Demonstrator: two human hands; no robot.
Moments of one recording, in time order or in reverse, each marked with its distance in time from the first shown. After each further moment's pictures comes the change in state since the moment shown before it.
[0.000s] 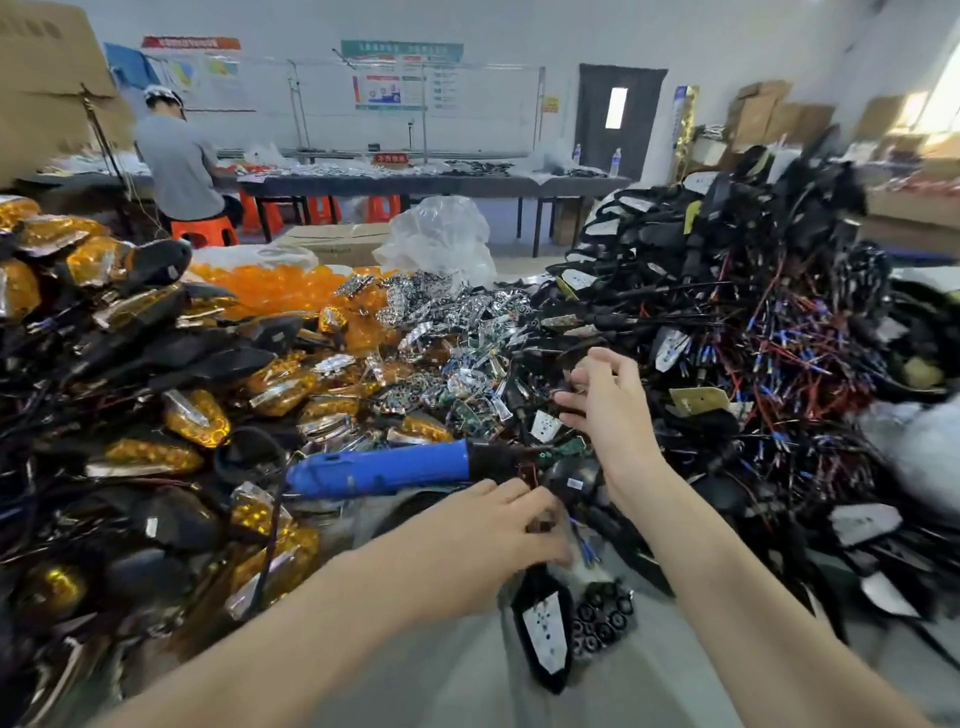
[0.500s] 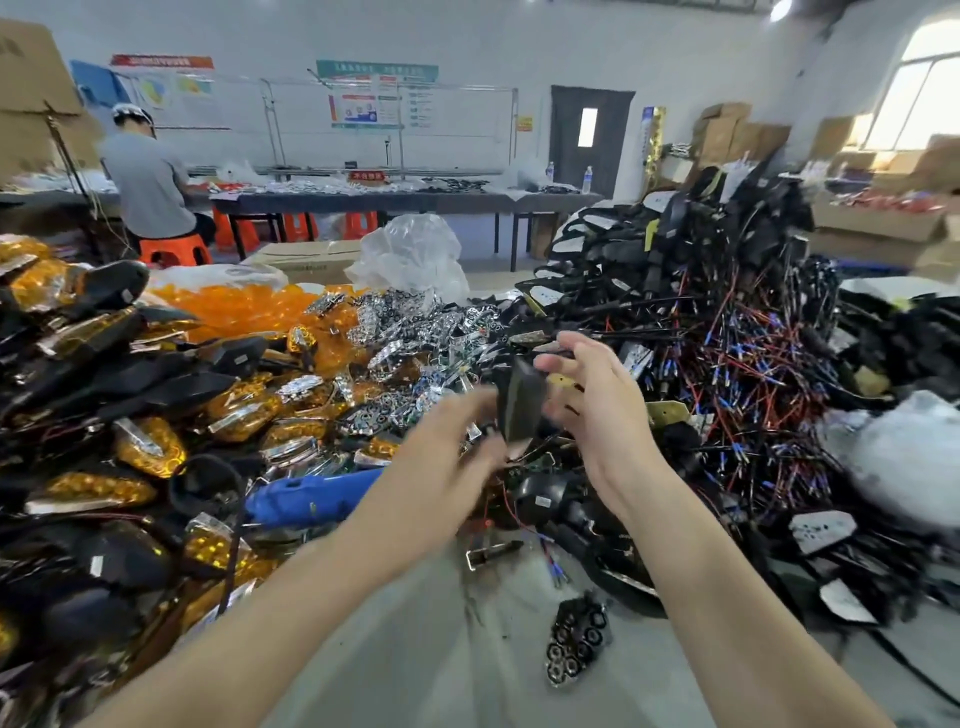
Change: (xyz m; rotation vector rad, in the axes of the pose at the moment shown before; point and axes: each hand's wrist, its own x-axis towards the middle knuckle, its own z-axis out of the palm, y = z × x) left_hand 0.024 -0.015 -0.035 -0.671 0.641 -0.411; right_hand 0.000 -0.026 -0.016 0.270 -0.099 -0.062
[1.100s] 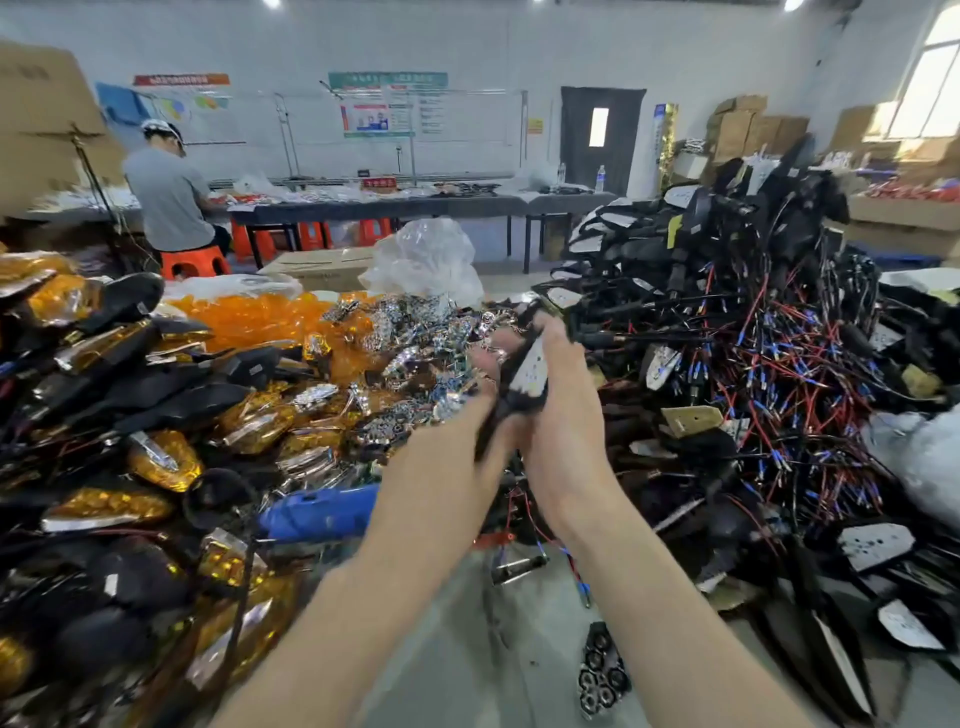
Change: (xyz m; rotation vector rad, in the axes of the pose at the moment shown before) left_hand 0.005 0.002 0.002 0.329 0.105 -0.215; right_hand -0.019 0.020 0.055 0.326 -0.135 -0.055
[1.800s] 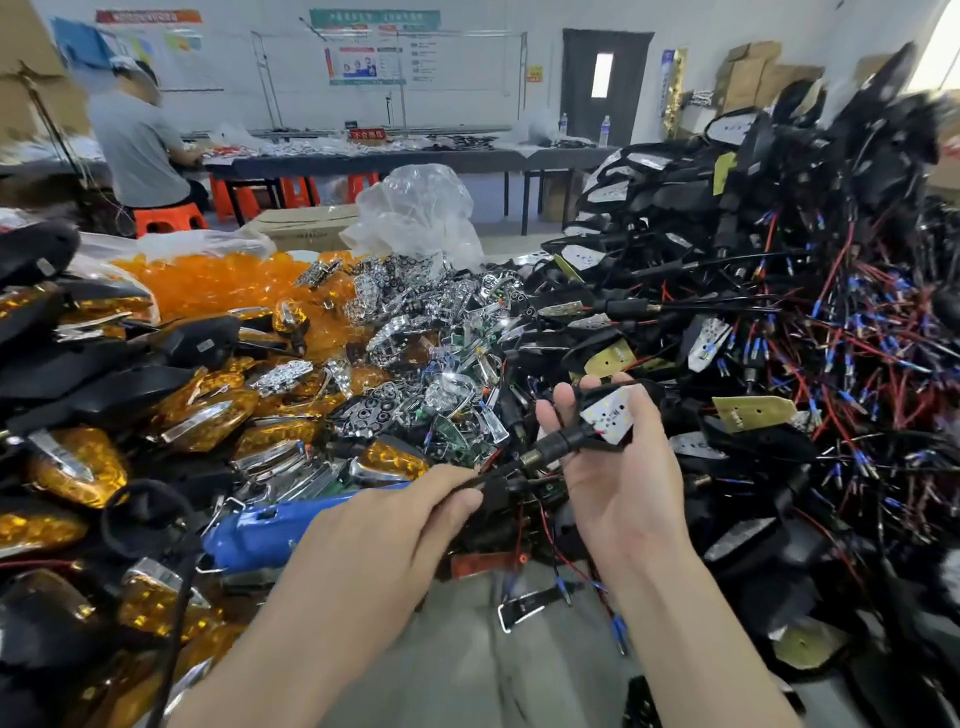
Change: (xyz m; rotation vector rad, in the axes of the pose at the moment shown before) left_hand -0.017 -0.064 0.003 0.191 -0.289 -0.036; right_hand 0.022 0.040 -0.061 0.339 0.344 0.115
